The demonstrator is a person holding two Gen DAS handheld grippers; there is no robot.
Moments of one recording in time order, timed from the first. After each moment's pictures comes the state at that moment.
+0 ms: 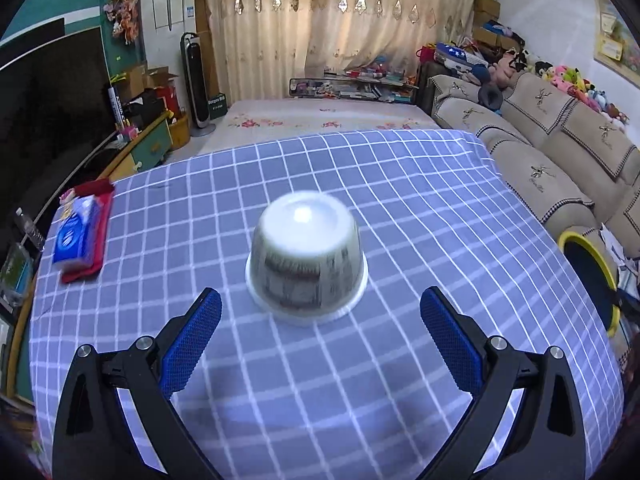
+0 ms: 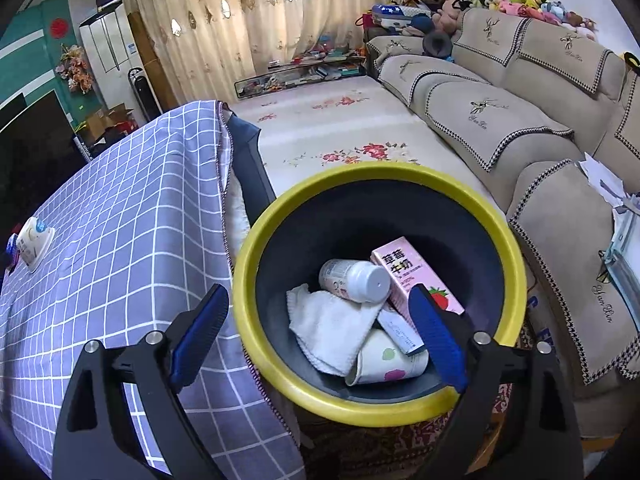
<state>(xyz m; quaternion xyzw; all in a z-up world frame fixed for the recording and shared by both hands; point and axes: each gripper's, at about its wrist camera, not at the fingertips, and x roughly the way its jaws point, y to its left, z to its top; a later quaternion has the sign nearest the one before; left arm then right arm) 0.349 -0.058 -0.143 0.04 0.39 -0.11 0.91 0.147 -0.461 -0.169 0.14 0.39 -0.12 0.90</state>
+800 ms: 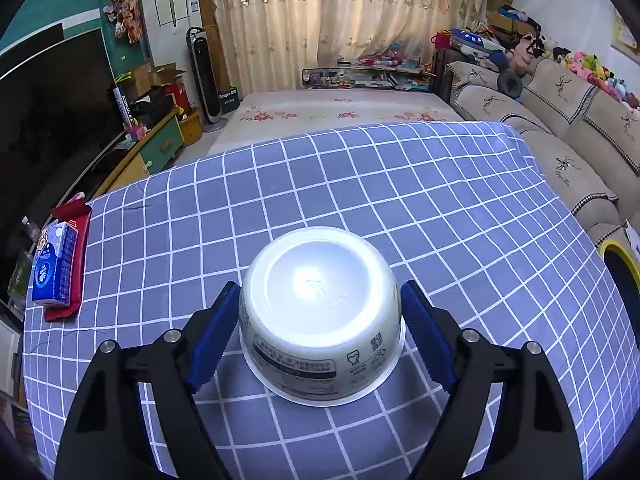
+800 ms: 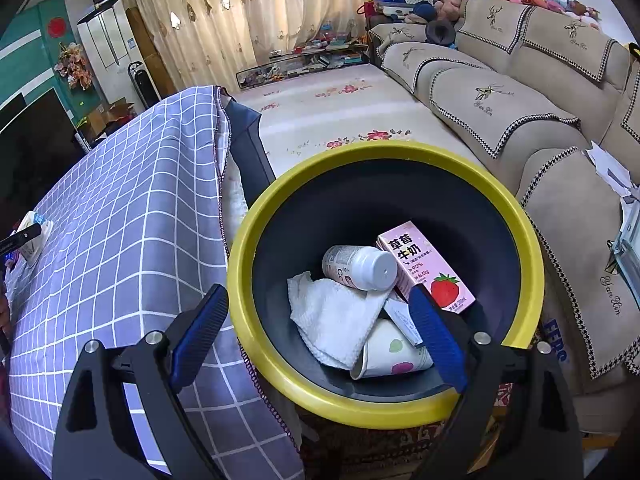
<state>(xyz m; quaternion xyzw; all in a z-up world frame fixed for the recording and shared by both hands) 0.412 -0.082 -0.170 0.06 0.40 -0.09 0.91 0.151 -0.463 -0.183 0.15 0.40 -0.11 0.90</state>
